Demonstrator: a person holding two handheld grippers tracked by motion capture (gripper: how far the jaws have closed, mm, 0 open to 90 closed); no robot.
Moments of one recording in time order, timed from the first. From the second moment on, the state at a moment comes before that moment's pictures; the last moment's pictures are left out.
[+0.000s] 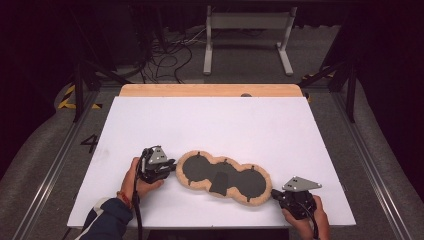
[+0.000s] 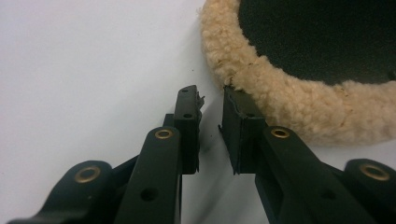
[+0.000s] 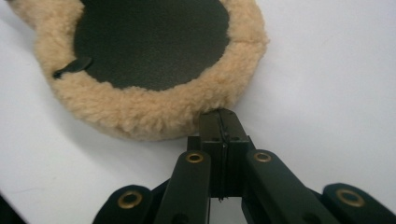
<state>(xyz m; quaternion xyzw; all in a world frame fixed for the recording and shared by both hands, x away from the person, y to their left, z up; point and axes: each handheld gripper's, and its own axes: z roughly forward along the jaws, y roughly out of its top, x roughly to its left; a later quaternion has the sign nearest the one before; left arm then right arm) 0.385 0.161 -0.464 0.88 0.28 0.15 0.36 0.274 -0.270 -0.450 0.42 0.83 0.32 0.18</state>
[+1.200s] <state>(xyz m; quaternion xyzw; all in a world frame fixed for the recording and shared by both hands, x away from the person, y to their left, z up) 0.377 0.171 -0.465 0.87 0.31 0.13 0.36 0.339 -0.269 -0.454 0.42 0.82 0.34 0.20</state>
